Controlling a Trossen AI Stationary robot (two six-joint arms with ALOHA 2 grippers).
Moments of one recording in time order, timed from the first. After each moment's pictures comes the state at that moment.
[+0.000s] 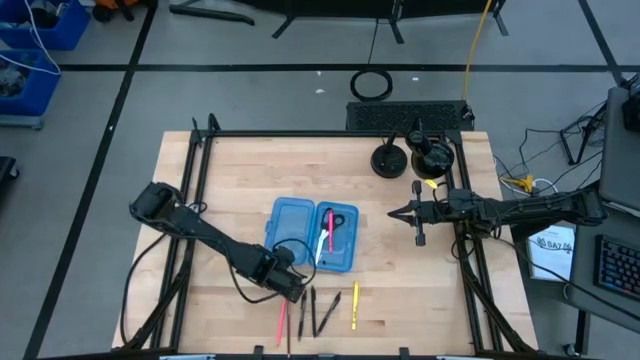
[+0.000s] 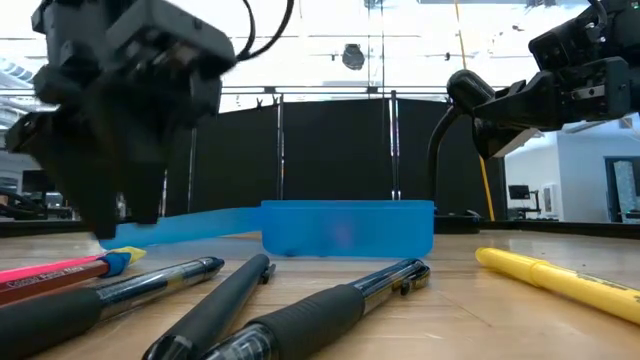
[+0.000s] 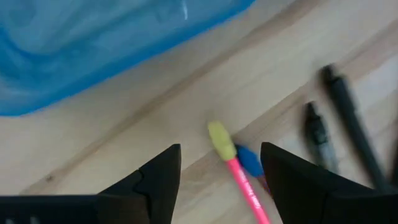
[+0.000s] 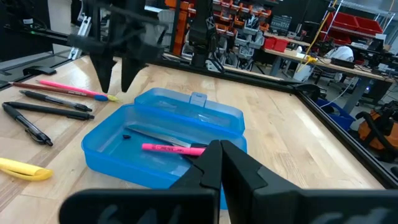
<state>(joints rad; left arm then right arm) -0.48 1.84 1.15 -0.62 -0.01 -1.48 -0.05 0.53 0.02 0.39 -0.05 -0.21</state>
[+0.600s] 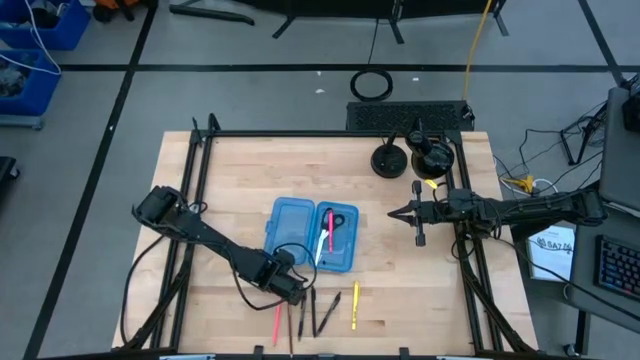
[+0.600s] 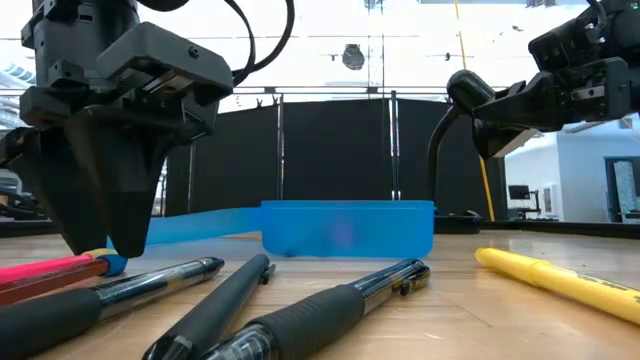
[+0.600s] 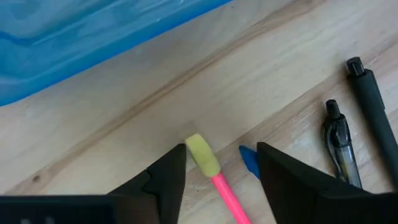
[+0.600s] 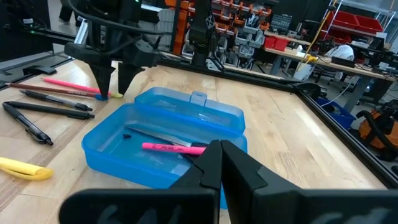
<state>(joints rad) -0.50 1.91 1.15 -0.62 -0.01 -1.52 -0.05 0.54 0.02 0.39 -0.05 -0.20</state>
